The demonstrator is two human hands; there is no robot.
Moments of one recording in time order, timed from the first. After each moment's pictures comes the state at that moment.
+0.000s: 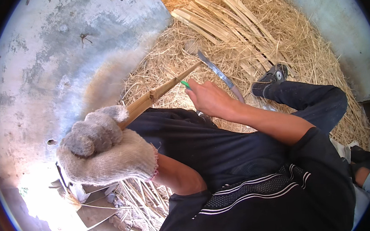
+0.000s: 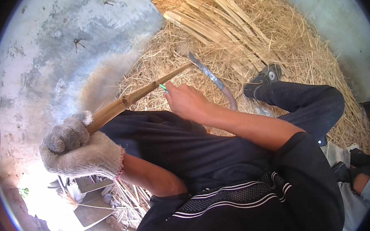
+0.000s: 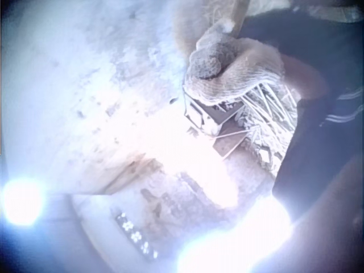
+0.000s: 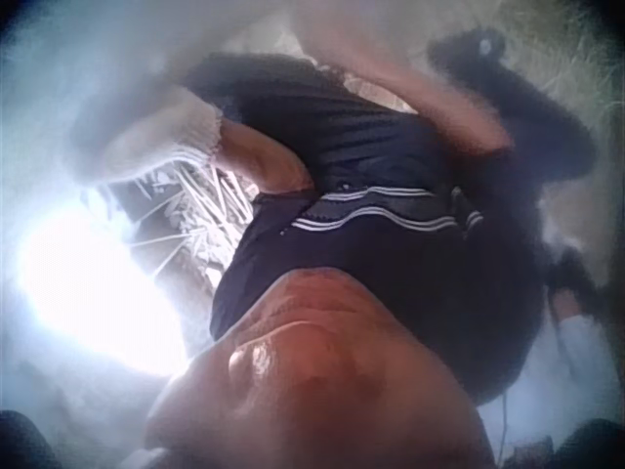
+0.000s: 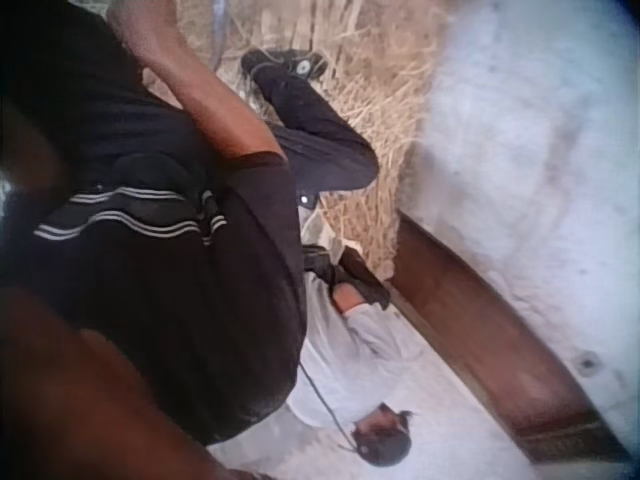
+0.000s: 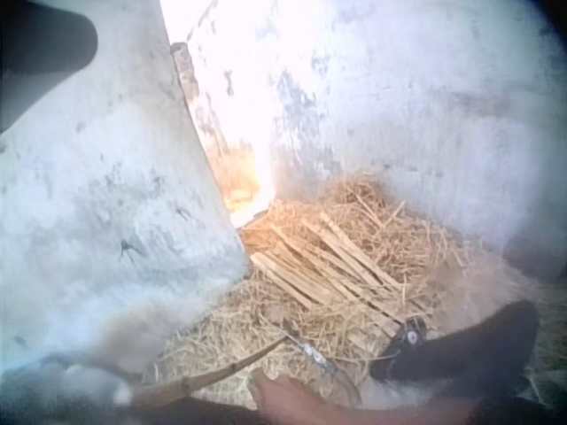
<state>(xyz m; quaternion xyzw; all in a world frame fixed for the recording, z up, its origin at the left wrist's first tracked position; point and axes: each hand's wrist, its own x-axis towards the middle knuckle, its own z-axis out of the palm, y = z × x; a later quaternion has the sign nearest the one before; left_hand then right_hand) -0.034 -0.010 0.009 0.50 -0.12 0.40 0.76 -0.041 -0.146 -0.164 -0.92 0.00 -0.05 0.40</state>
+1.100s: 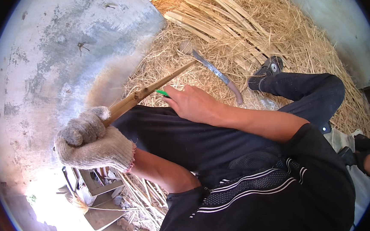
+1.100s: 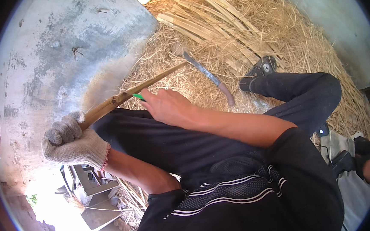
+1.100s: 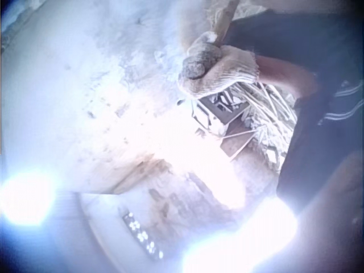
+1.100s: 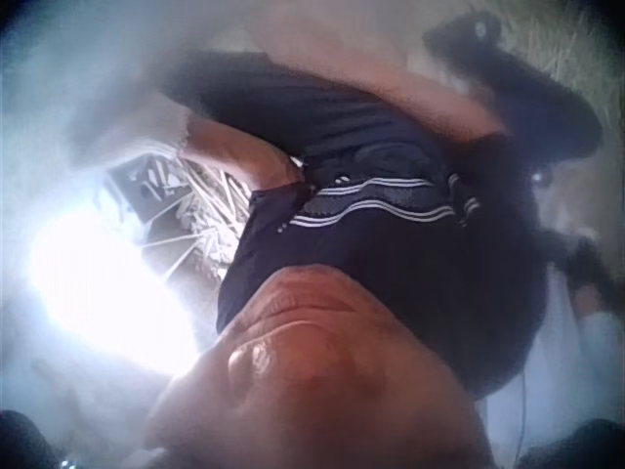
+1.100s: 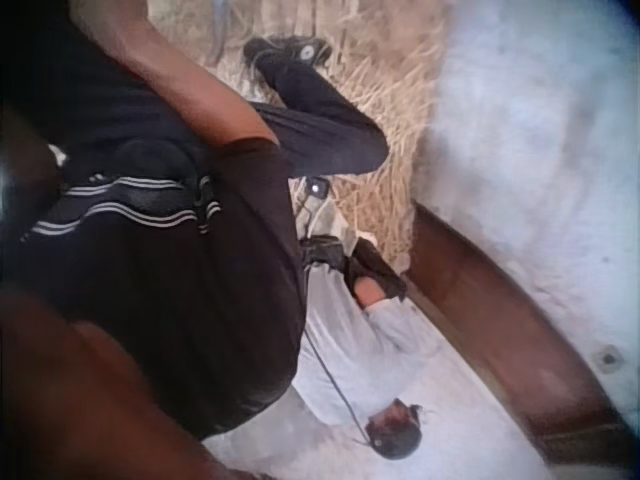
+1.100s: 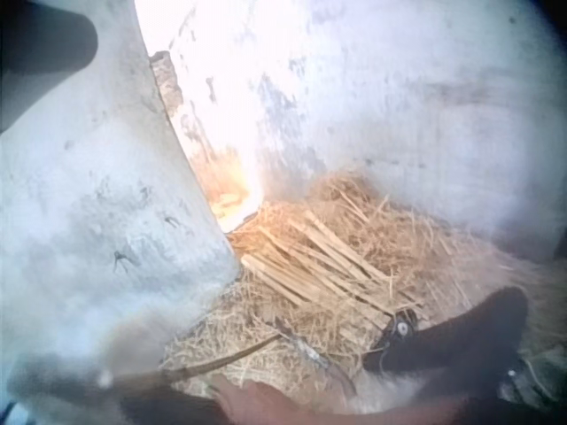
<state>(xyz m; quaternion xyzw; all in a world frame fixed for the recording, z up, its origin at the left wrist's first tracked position) -0.031 0.012 0.012 0.49 -0.10 0.35 0.79 -0.047 -0.126 -0.172 -0.92 -0.12 -0.15 0.35</state>
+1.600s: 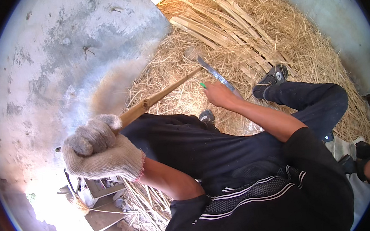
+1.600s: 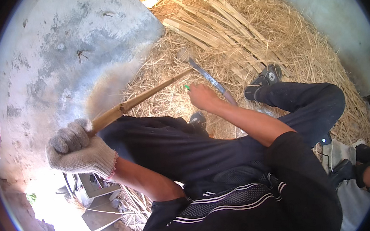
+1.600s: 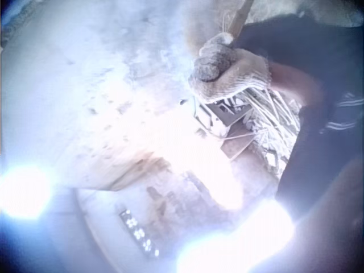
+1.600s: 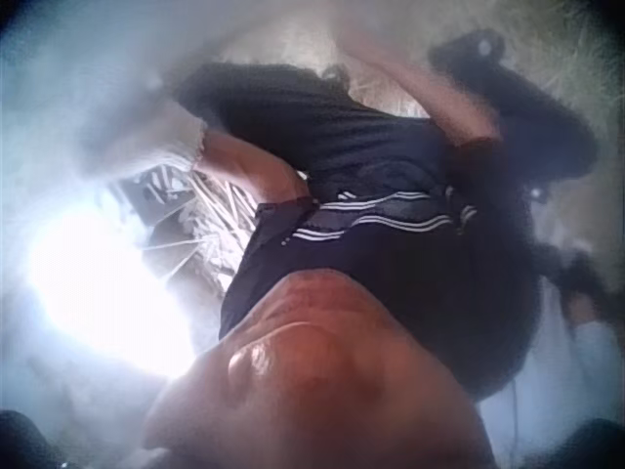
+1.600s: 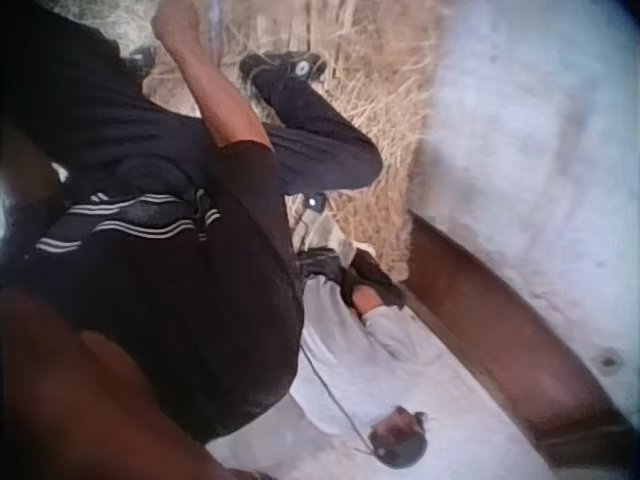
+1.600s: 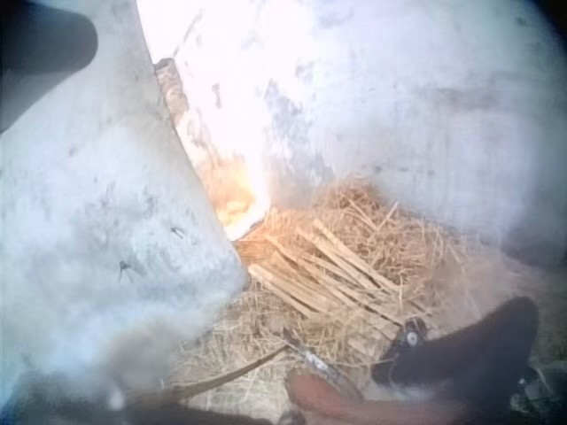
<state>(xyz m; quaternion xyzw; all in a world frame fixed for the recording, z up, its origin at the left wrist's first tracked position) -0.027 -0.004 0.014 0.49 -0.14 0.34 0.79 -0.015 -0.182 -0.270 -0.93 0.06 0.01 0.37</state>
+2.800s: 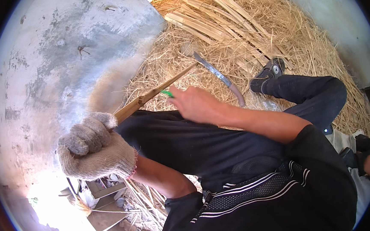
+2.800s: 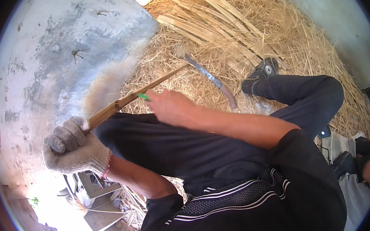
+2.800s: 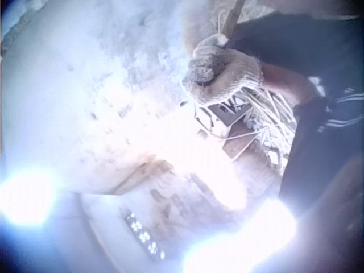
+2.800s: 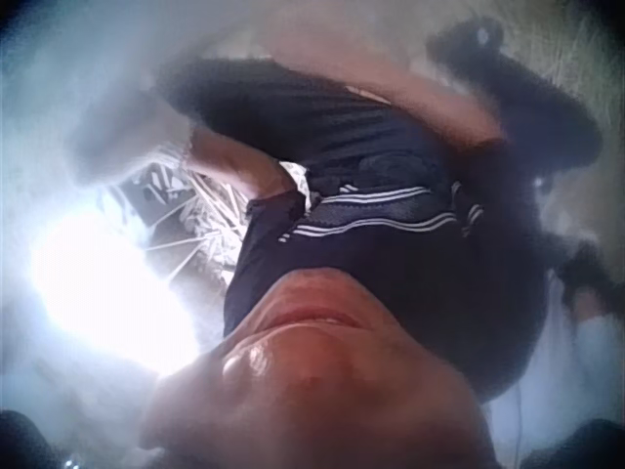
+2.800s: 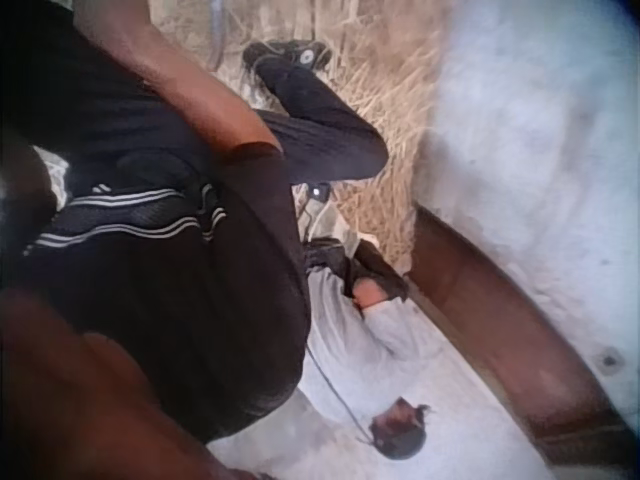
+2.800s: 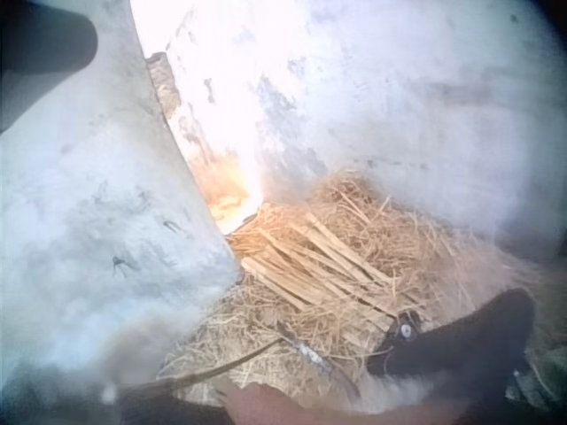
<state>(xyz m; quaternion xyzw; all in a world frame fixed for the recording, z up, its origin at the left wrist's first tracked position) -0.024 0.025 0.012 0.46 -0.23 0.24 0.82 -0.042 -0.126 -0.155 -0.89 -0.06 -0.08 0.45</state>
